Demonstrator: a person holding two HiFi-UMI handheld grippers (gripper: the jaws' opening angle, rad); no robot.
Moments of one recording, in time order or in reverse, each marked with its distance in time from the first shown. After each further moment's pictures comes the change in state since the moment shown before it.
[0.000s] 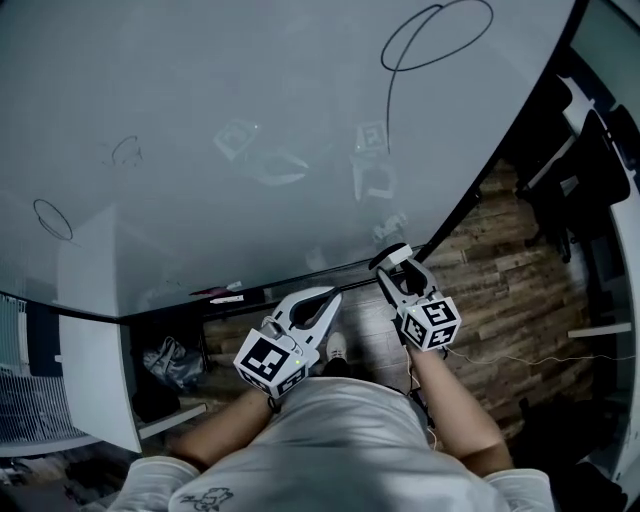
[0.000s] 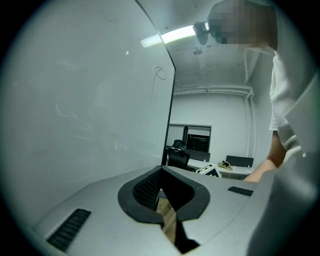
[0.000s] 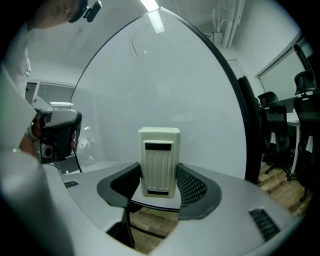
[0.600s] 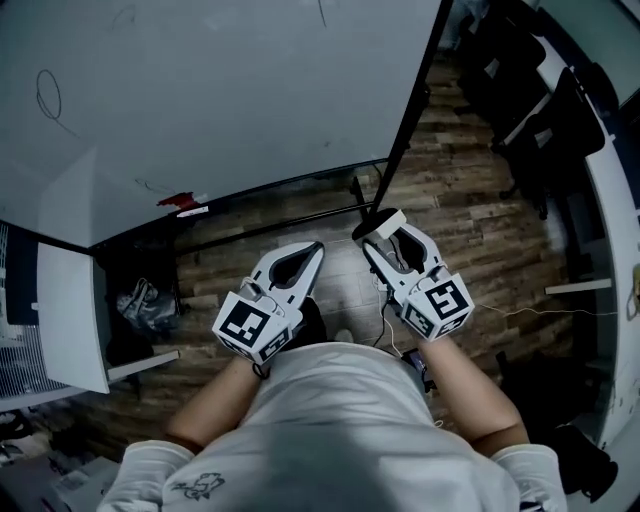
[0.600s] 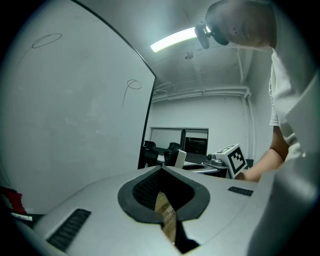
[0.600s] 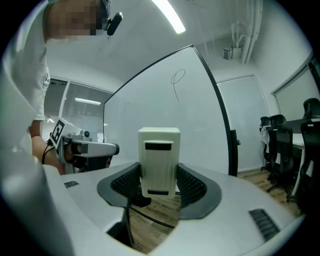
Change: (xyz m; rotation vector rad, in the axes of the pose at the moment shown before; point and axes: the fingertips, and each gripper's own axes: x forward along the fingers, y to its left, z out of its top) left arm -0.056 -0.151 -0.034 0.014 -0.061 0.039; right arm -0.205 0.090 0.023 -0.162 -0.073 0.143
